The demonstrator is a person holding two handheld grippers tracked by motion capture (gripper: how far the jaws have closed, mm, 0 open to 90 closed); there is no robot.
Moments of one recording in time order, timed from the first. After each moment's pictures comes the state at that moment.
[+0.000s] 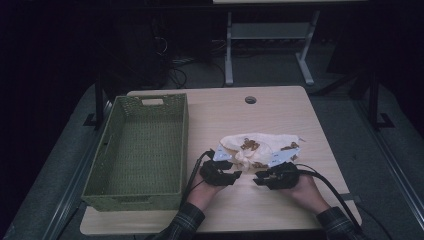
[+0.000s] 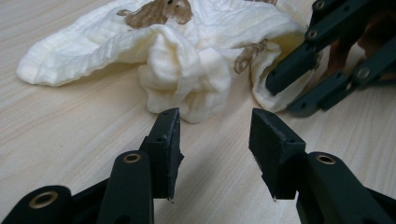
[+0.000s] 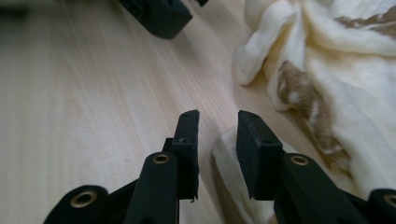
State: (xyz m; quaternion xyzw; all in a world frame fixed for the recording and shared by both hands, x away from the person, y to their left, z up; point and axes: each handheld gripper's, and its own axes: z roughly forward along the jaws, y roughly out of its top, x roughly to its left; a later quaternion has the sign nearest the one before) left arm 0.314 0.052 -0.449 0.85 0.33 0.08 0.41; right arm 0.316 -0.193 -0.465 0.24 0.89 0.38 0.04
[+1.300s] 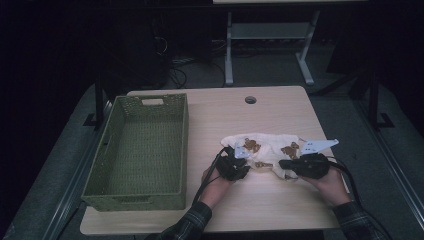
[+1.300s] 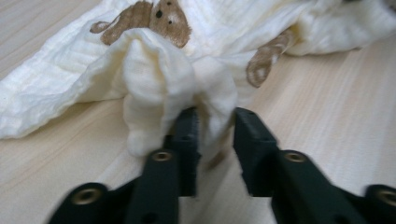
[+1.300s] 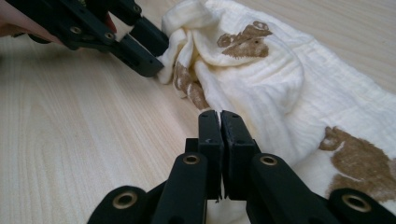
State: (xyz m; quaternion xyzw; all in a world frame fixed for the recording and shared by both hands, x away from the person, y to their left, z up) left arm 0.337 0.005 -0.463 0.88 0.28 0.12 0.35; right arm 0.327 -0.273 -0.445 0.30 0.85 0.43 0.08
